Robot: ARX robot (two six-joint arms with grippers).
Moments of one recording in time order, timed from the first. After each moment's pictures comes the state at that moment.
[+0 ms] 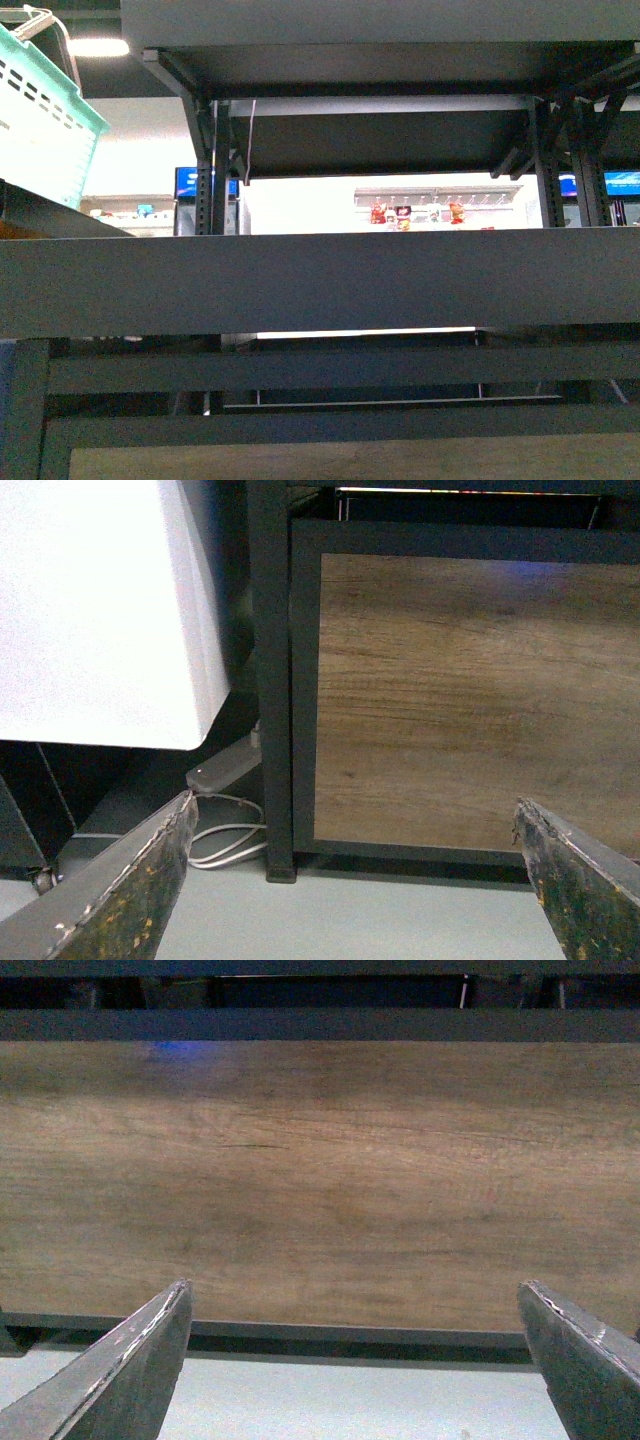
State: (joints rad) left arm -0.01 0.00 0.01 0.00 0.00 0.00; right arm 0.00 0.00 0.02 0.00 0.00 0.00
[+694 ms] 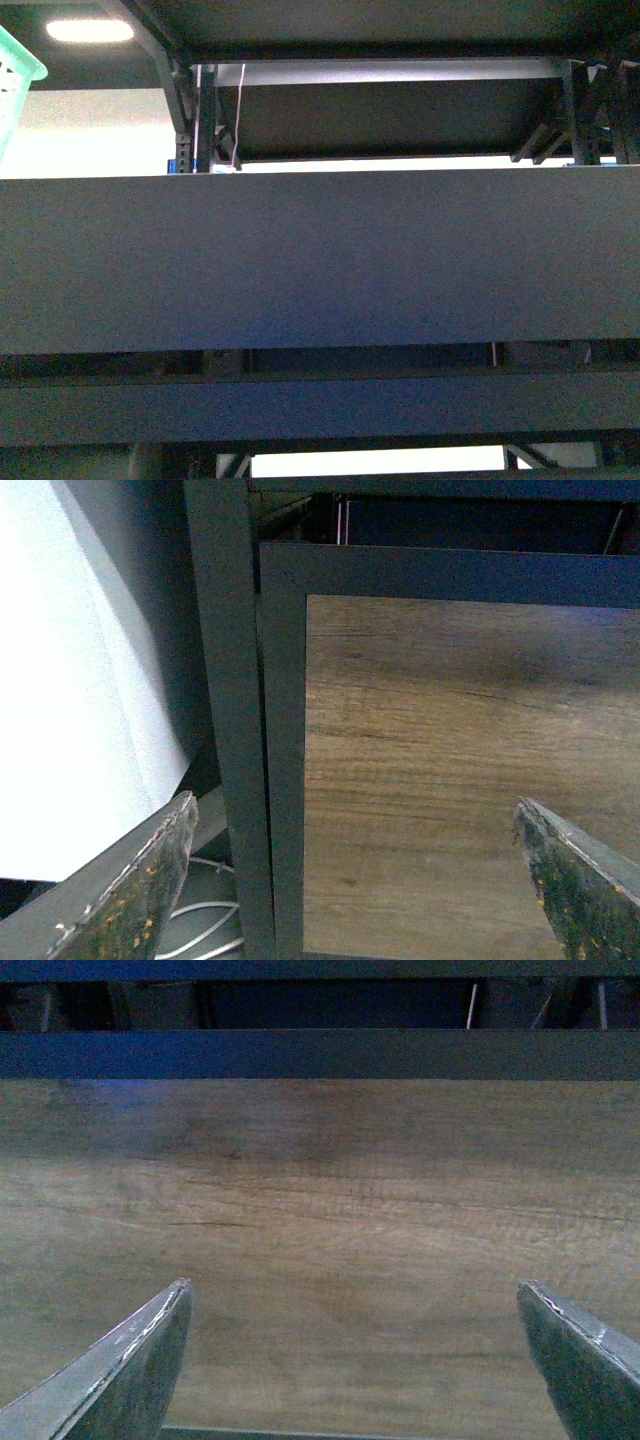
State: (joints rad) left arm 0.00 0.00 0.01 0.00 0.00 0.00; right arm 0.00 0.00 0.02 0.00 0.00 0.00
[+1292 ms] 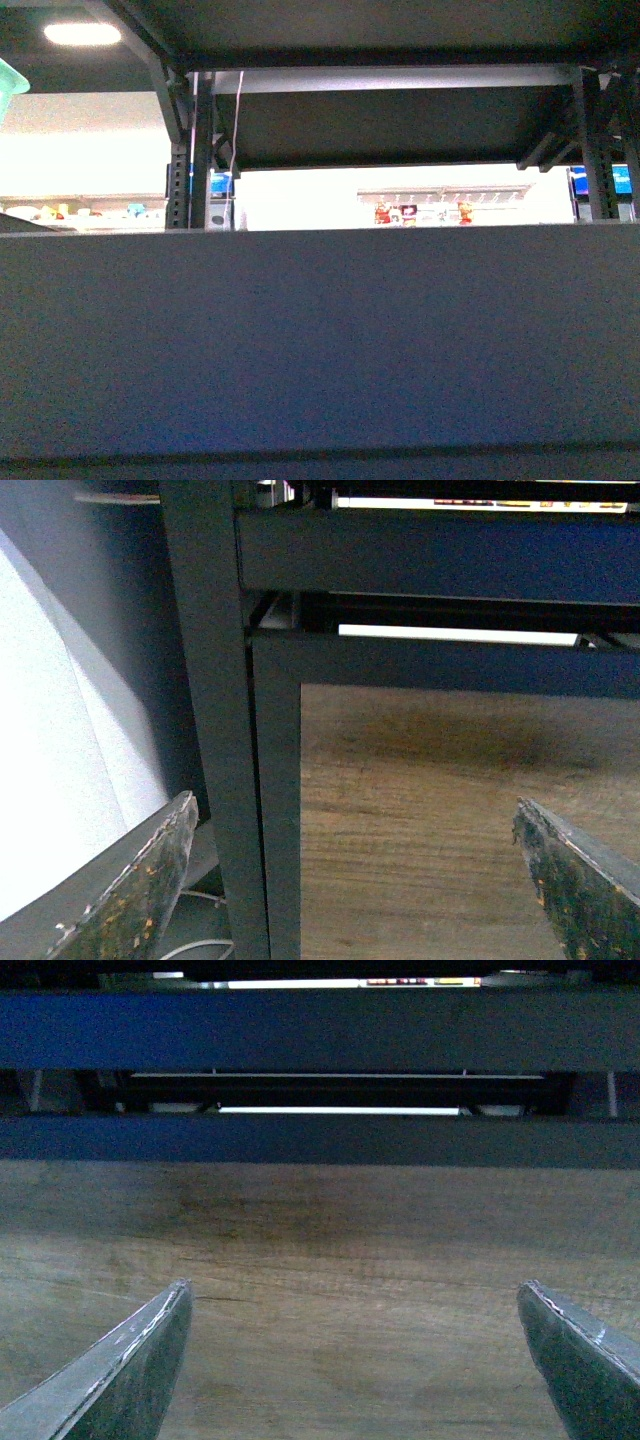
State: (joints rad) left arm 0.00 0.00 0.01 0.00 0.00 0.00; right arm 0.00 0.00 0.02 0.00 0.00 0.00
